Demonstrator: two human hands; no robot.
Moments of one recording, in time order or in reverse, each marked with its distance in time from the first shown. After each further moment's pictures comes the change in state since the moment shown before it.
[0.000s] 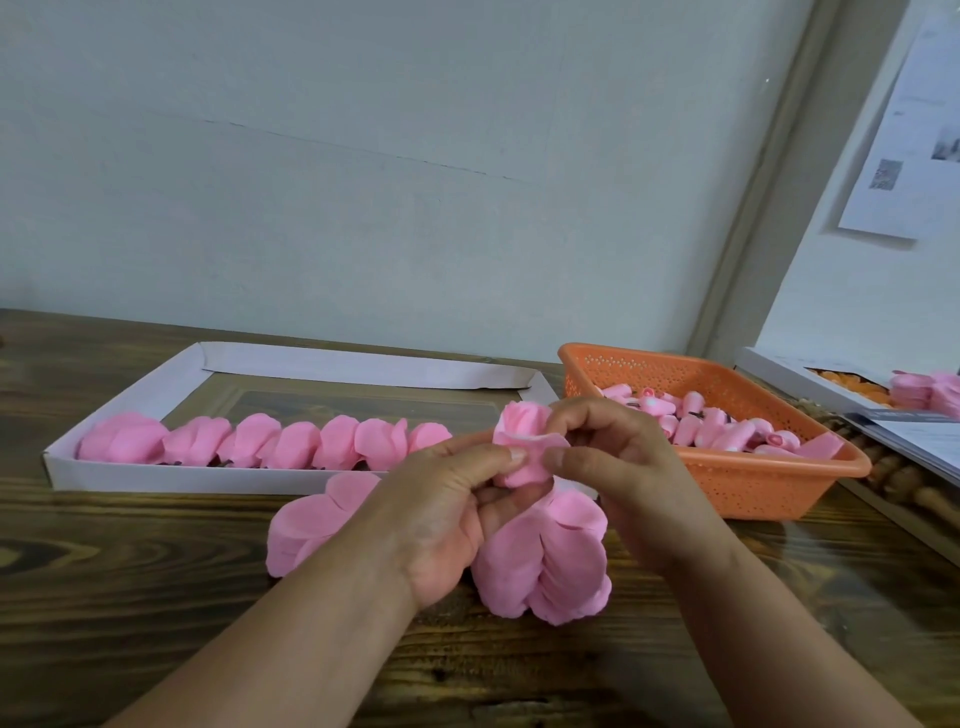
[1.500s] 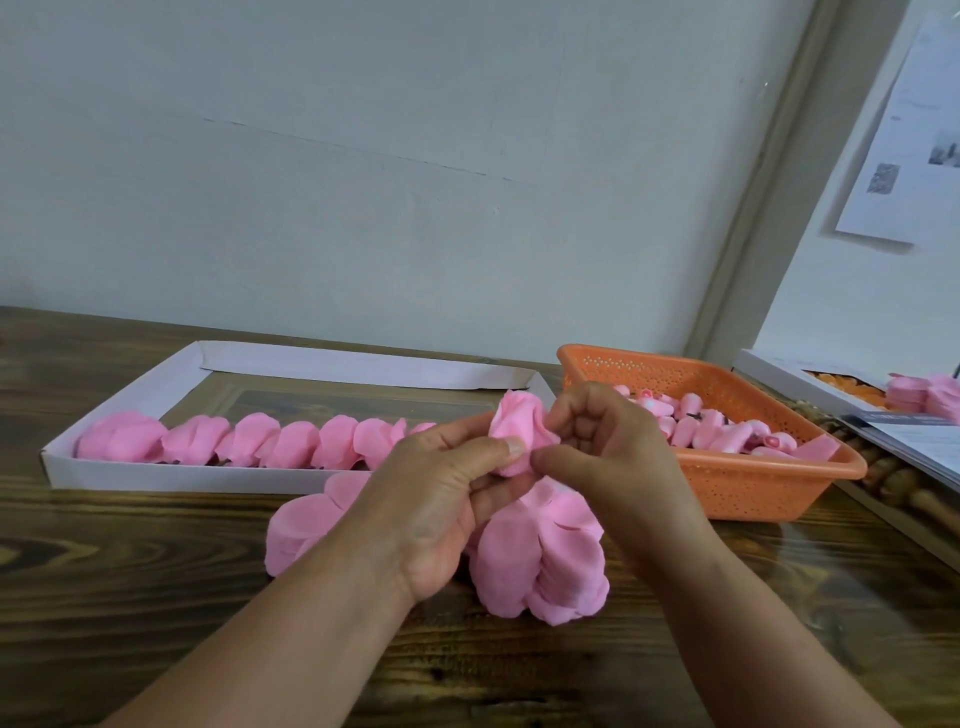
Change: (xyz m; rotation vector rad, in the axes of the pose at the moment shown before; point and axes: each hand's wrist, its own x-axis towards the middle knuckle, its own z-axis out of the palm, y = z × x) left_hand -0.002 0.004 0.004 0.055 0.018 0.106; right_hand 0.001 -0.014 0.018 -0.199 0.199 0.078
